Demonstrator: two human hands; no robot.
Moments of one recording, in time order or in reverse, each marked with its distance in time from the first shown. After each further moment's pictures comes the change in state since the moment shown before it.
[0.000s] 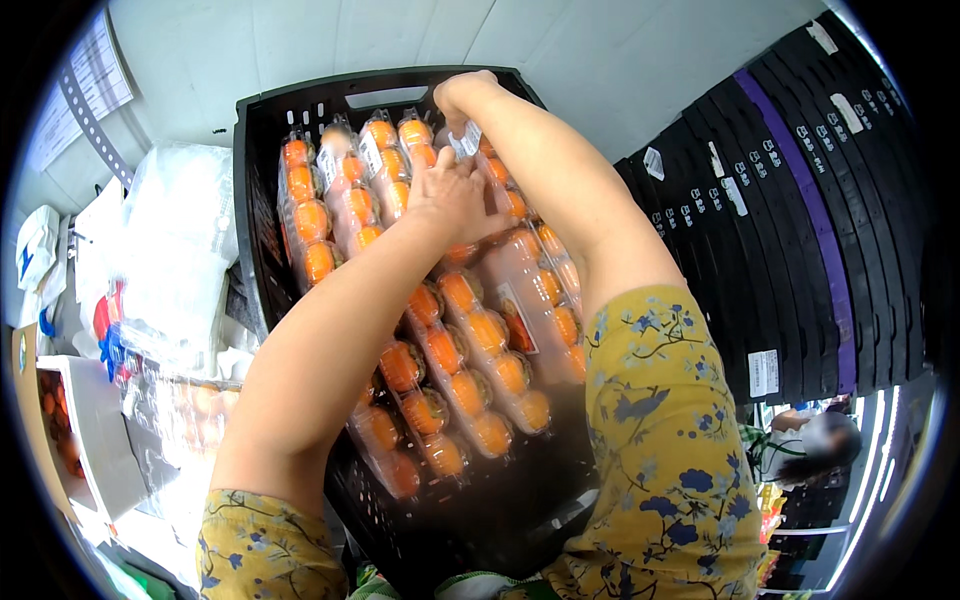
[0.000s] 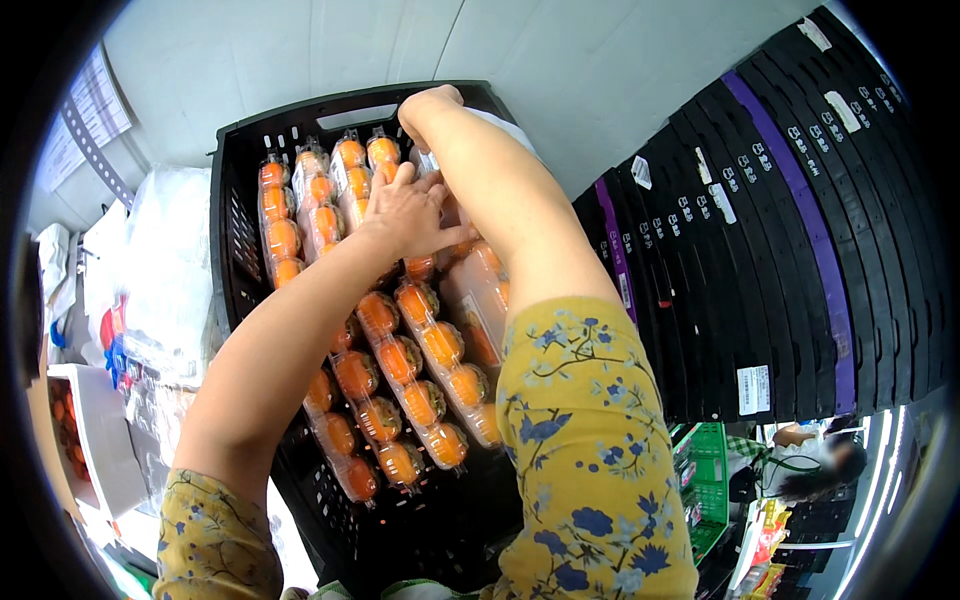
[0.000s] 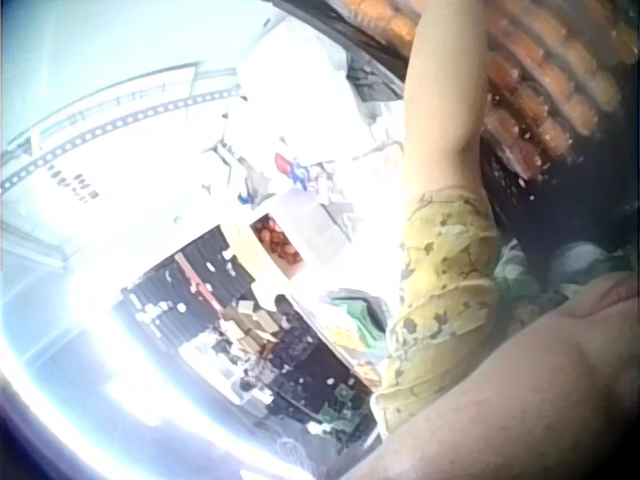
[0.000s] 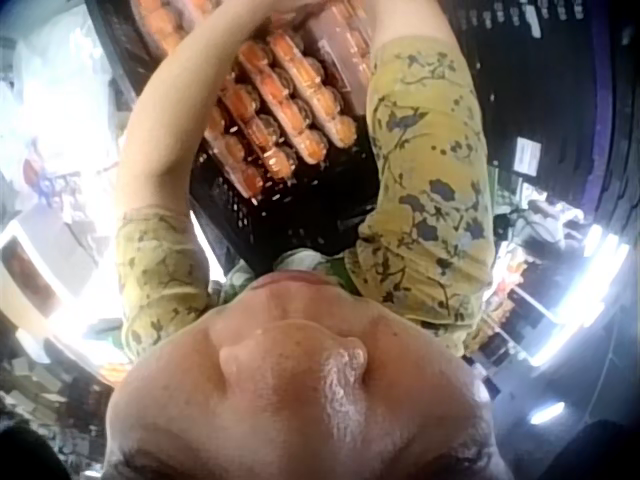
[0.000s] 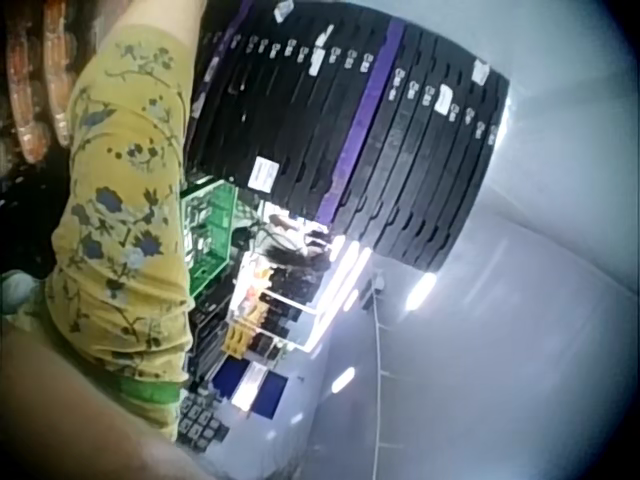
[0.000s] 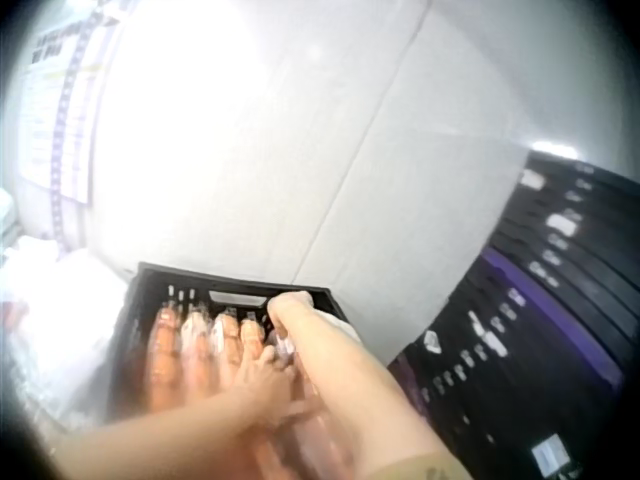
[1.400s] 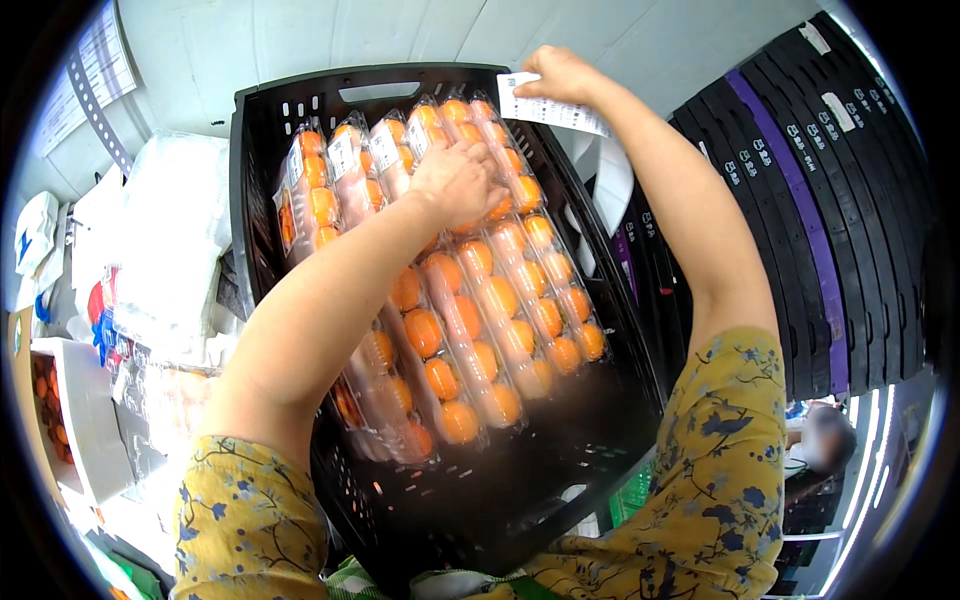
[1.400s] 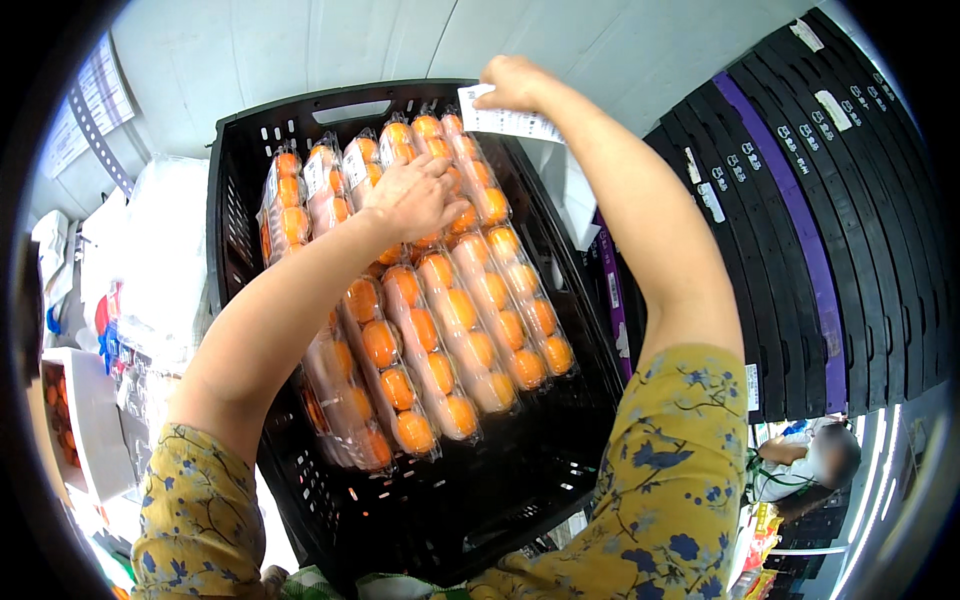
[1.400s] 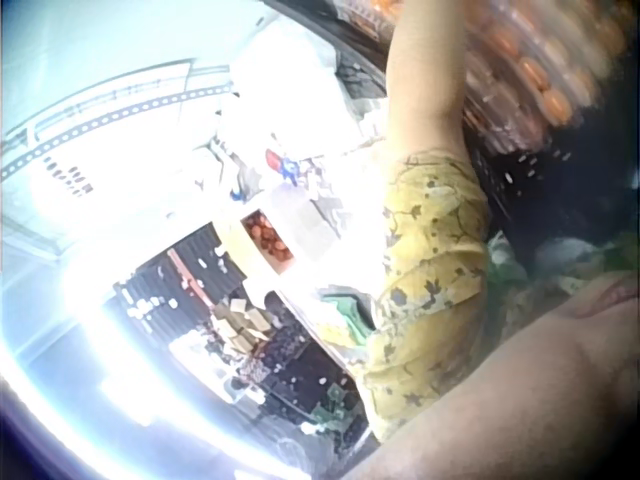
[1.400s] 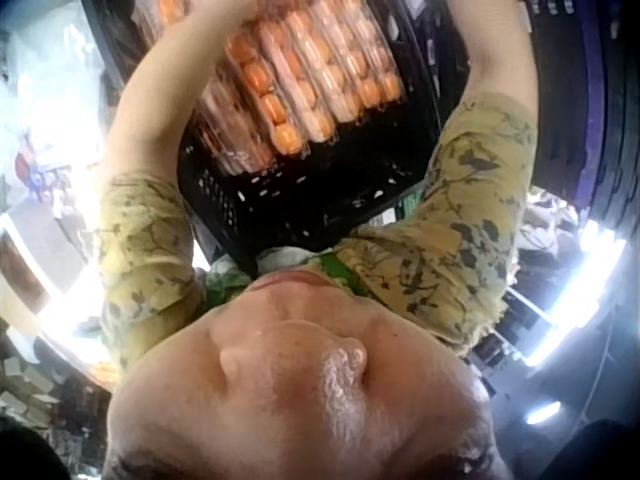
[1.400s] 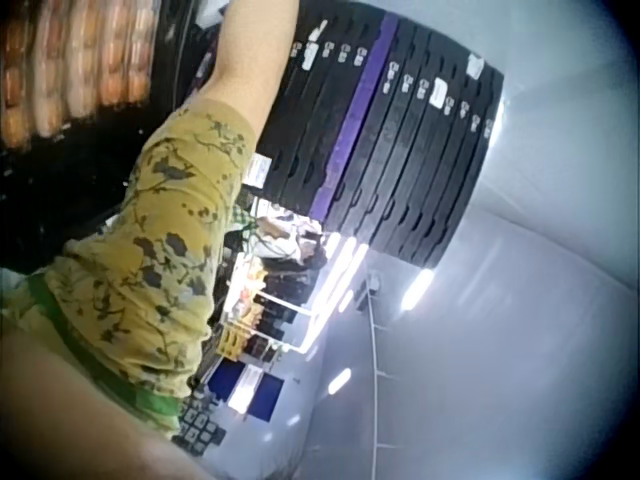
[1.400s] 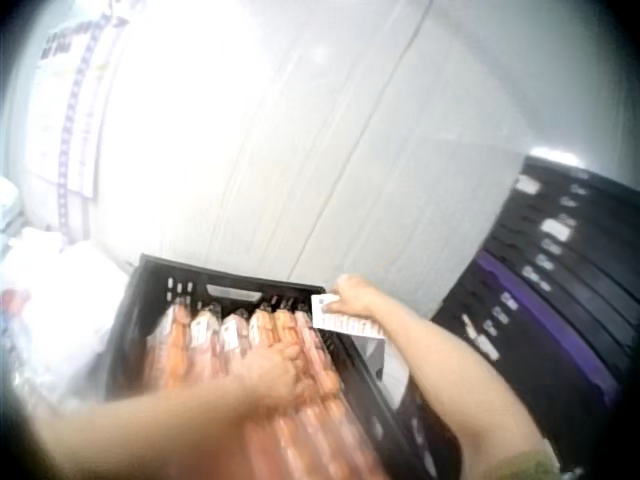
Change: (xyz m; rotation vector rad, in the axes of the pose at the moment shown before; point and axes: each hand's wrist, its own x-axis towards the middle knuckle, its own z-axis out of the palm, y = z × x) left_hand 0.014 0.006 0.006 -0.039 0.124 0.210; right_hand -0.085 0.122 0.020 0.280 0.542 -0.220
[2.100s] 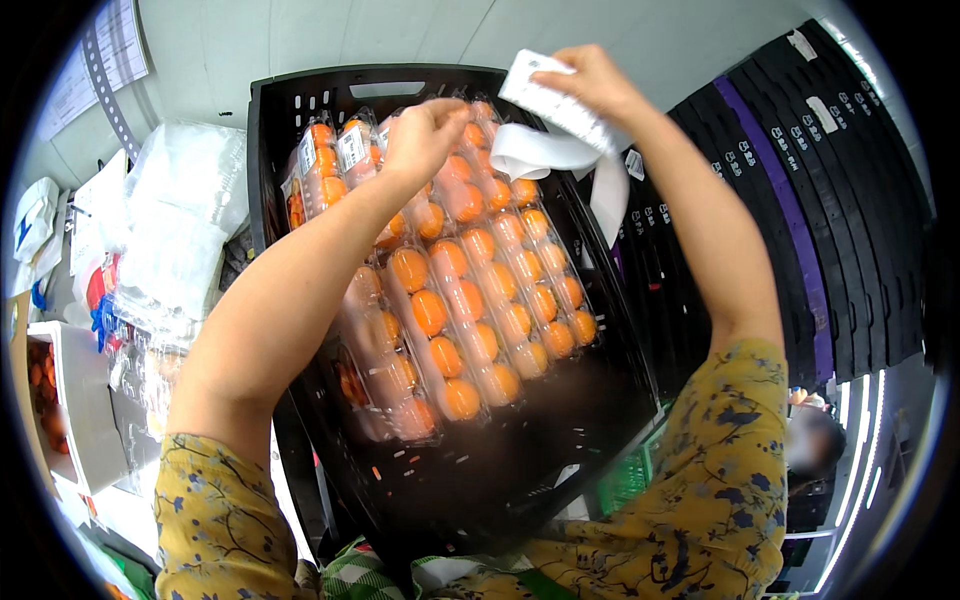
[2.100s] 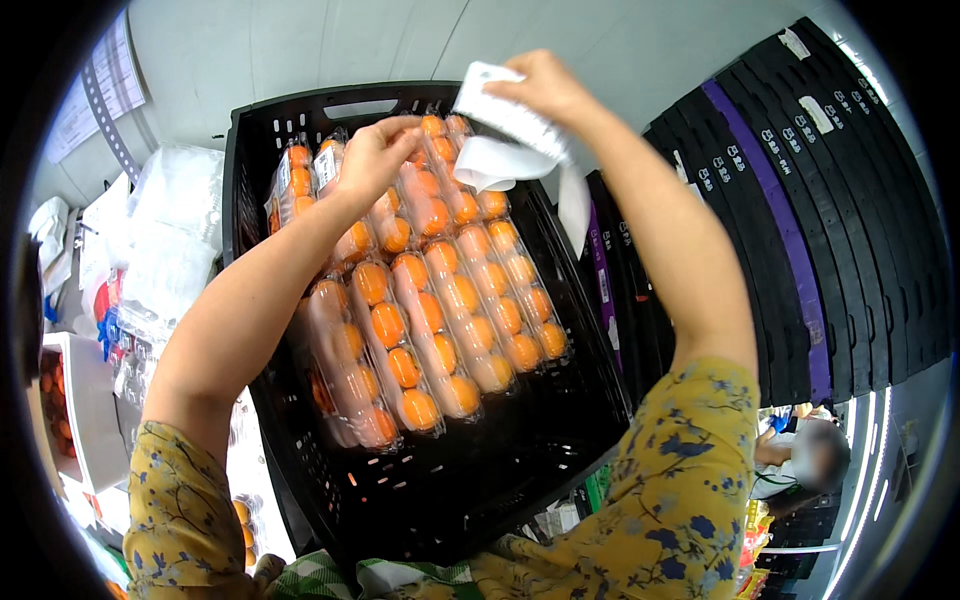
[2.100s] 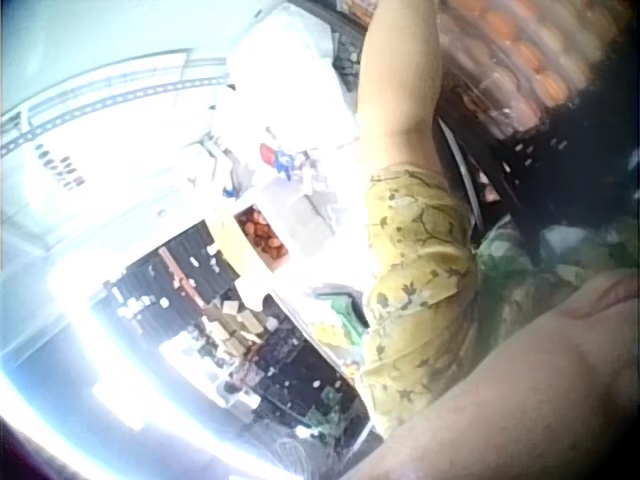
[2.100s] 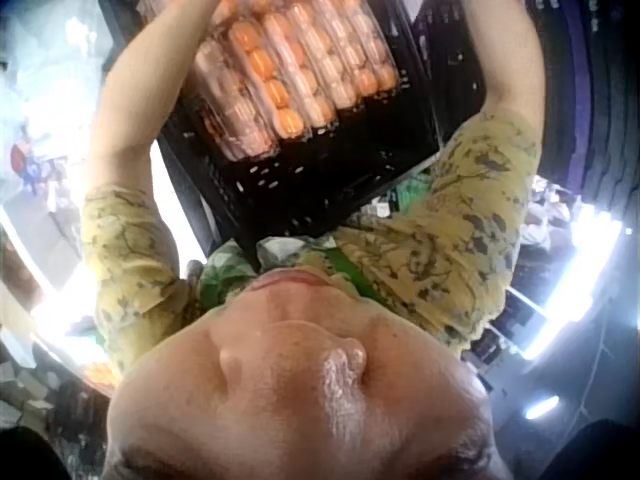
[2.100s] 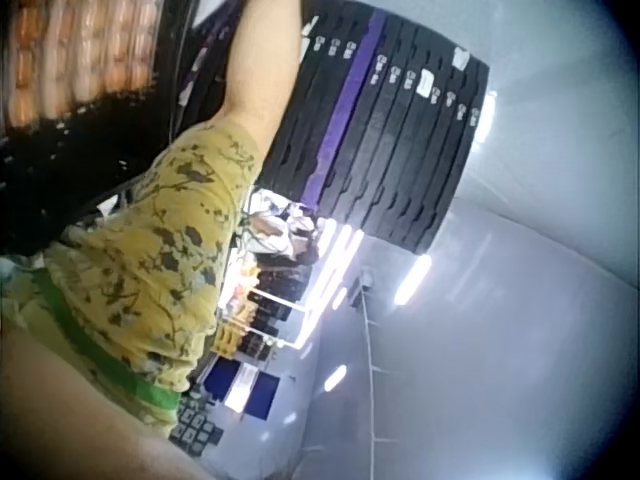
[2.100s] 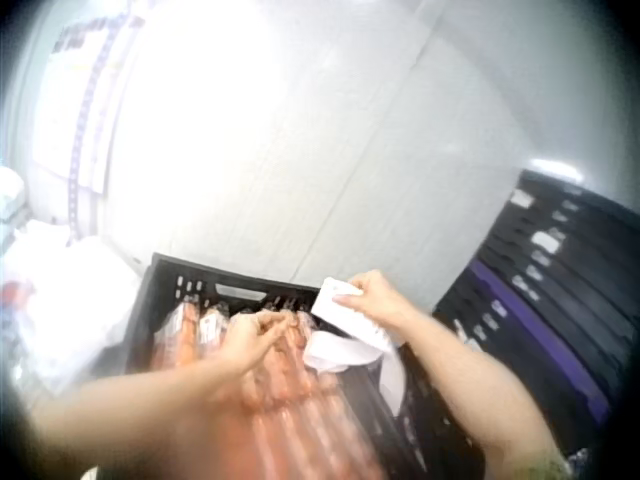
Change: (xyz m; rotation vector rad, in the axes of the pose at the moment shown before) left_hand -0.012 -0.030 -0.023 -0.933 0.482 -0.381; right_hand -0.052 -0.025 -0.034 0.530 0.169 0.169
